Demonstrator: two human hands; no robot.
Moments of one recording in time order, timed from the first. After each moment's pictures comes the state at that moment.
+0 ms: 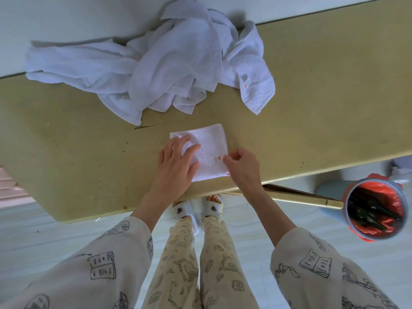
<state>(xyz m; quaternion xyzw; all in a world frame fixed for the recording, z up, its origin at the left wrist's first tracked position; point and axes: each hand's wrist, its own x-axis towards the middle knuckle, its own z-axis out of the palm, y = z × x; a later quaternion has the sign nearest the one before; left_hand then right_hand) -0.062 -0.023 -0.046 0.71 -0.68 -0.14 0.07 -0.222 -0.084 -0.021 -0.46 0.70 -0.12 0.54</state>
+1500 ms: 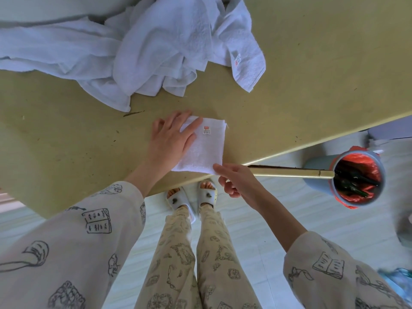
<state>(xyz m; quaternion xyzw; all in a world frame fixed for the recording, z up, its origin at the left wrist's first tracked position) -0.038 -0.051 -0.062 0.62 -0.77 -0.11 -0.01 -0.242 -0.025 -0.013 -0.34 0.61 -0.05 0.72</state>
